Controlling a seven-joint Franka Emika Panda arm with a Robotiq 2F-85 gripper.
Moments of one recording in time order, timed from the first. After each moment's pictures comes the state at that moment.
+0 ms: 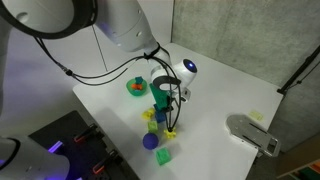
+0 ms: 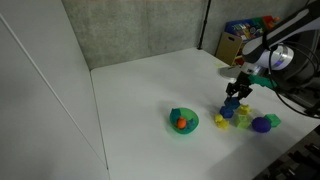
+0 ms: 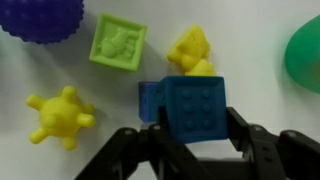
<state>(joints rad) -0.25 0.62 0.04 -2.00 0.44 2.37 -0.16</state>
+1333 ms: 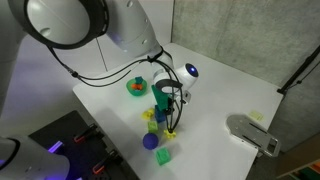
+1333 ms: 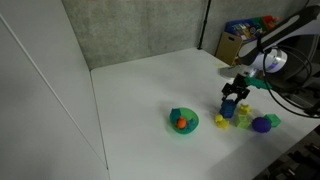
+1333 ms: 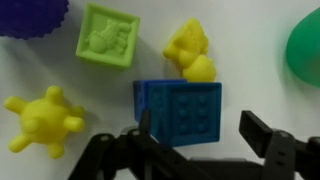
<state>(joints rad) -0.26 0.69 0.05 -1.94 0.47 2.36 -0.16</state>
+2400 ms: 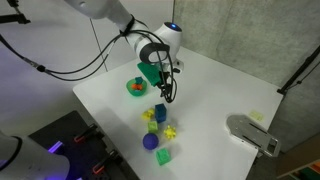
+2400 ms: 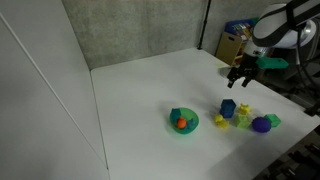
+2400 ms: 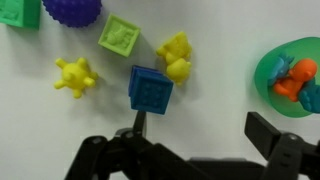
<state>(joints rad) -0.10 0.32 -0.01 -2.15 0.22 2.36 -0.06</state>
